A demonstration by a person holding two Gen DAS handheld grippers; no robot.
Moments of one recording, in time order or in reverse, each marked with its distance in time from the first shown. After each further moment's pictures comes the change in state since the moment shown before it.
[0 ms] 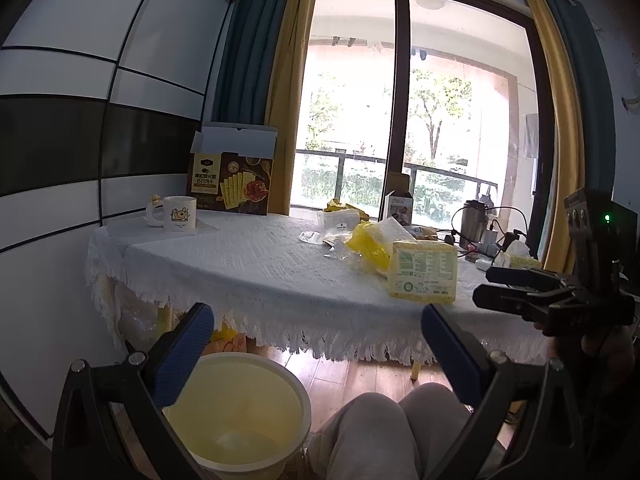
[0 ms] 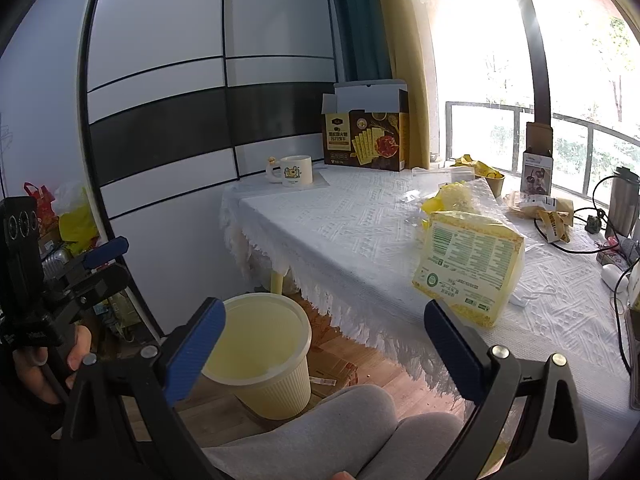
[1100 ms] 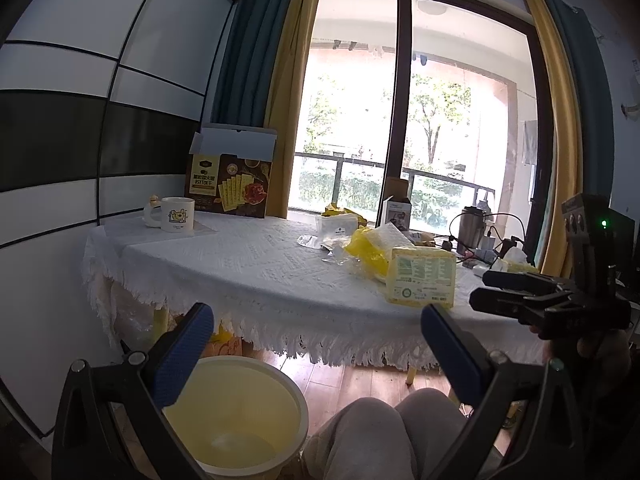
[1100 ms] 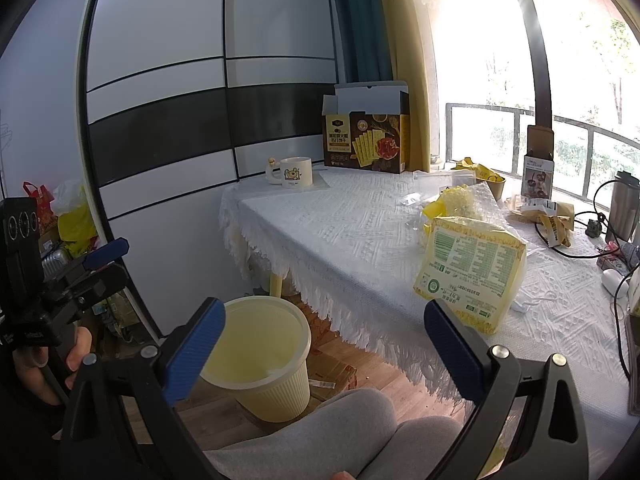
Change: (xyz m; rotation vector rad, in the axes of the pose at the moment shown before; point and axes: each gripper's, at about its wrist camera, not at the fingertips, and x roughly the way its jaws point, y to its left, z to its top) left arm 0.002 0.003 0.001 -0.014 -0.015 -0.010; right arm 0.003 -0.001 0.003 -0.008 -0.002 -0.001
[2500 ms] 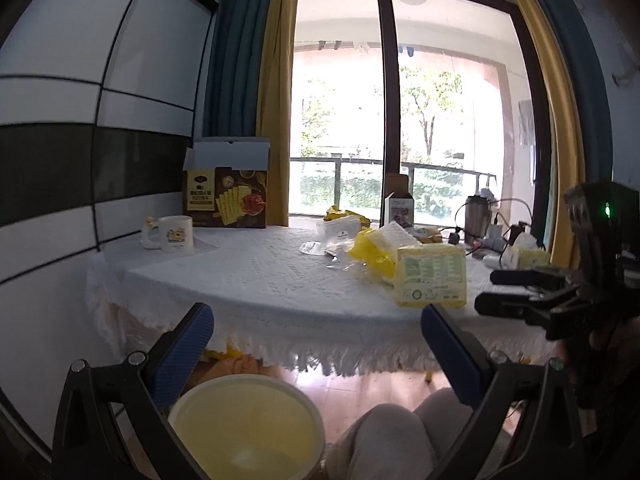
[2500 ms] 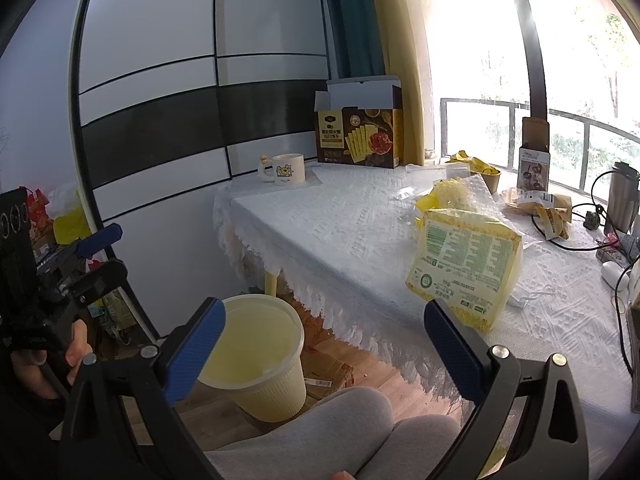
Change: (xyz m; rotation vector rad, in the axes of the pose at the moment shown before) left arm 0.026 -0.006 0.010 0.080 -0.007 0.013; right arm 0.011 -0.012 -0.002 0.023 0.014 -0.017
